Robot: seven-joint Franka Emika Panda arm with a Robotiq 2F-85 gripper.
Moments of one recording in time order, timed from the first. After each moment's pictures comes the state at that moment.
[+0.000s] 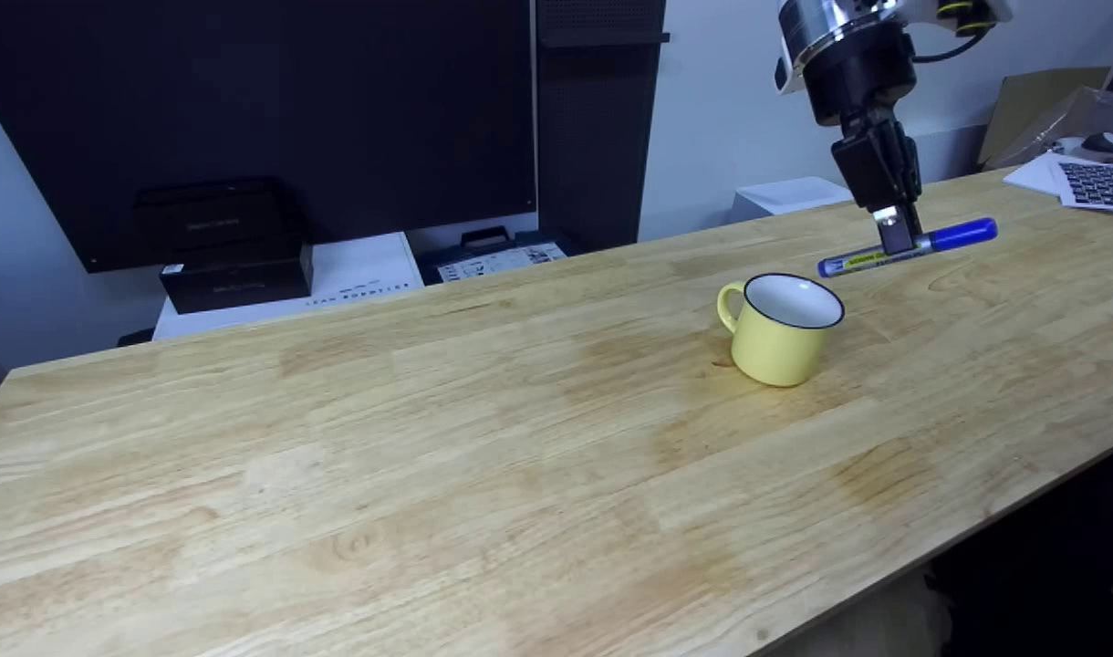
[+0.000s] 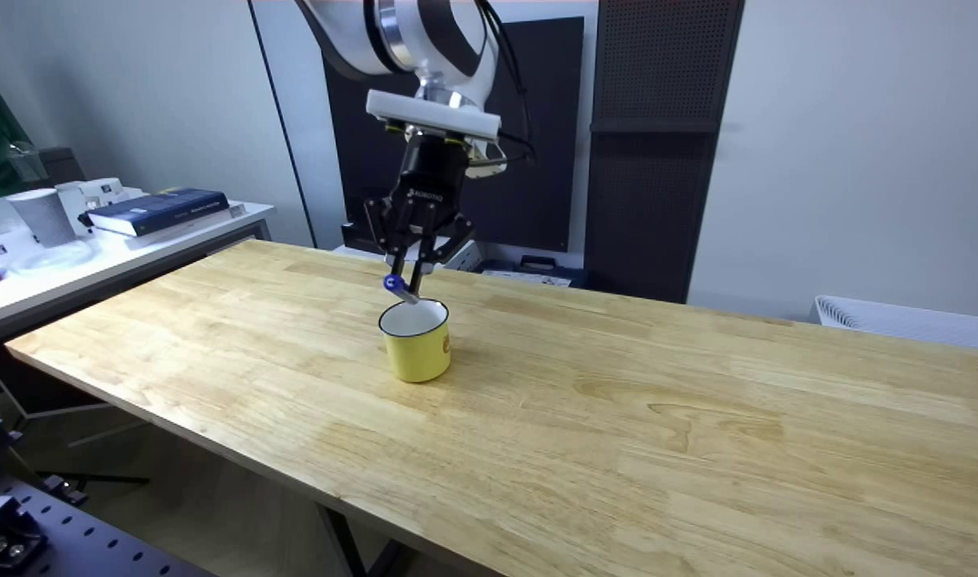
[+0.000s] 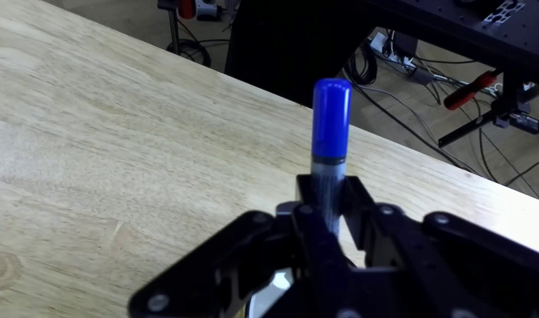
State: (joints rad) arm -0.15 0.59 -0.01 -1.81 -0.06 1.70 -0.42
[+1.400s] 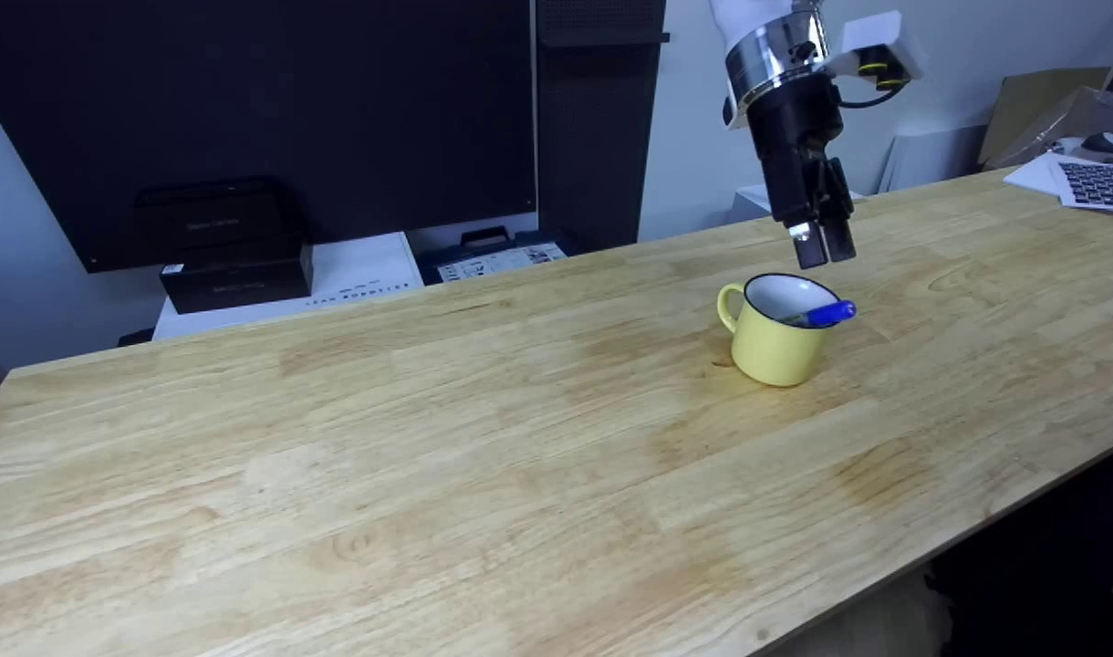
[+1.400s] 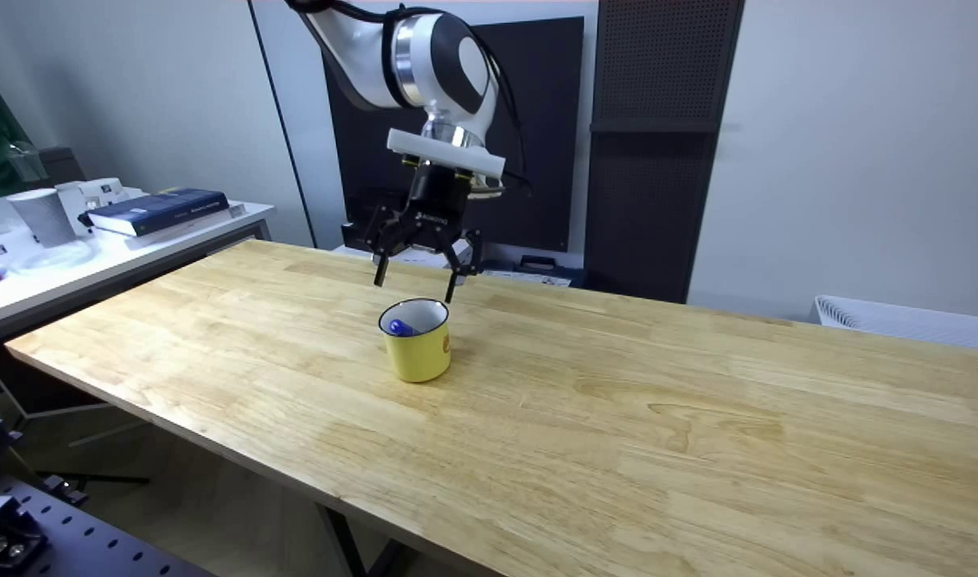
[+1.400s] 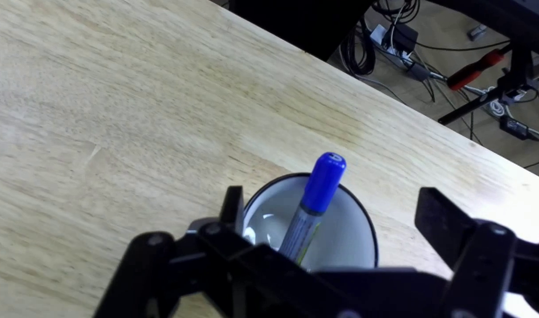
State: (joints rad) arm -0.15 0.75 0.02 -1.64 -0.04 1.69 -0.47
